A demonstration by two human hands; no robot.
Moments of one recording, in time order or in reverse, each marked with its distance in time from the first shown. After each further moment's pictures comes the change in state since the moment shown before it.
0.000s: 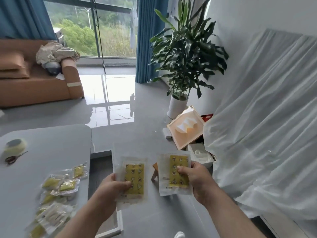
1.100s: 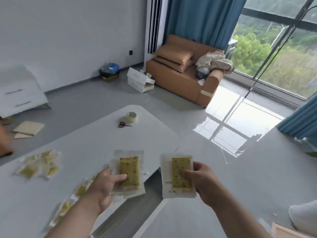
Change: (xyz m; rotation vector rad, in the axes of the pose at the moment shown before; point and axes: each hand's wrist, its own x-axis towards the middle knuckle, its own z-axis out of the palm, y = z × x) left_hand 0.155 0.121 -0.115 -0.633 0.884 0.287; right_hand 0.325 -0.156 0.310 -0.674 -0.954 -0.053
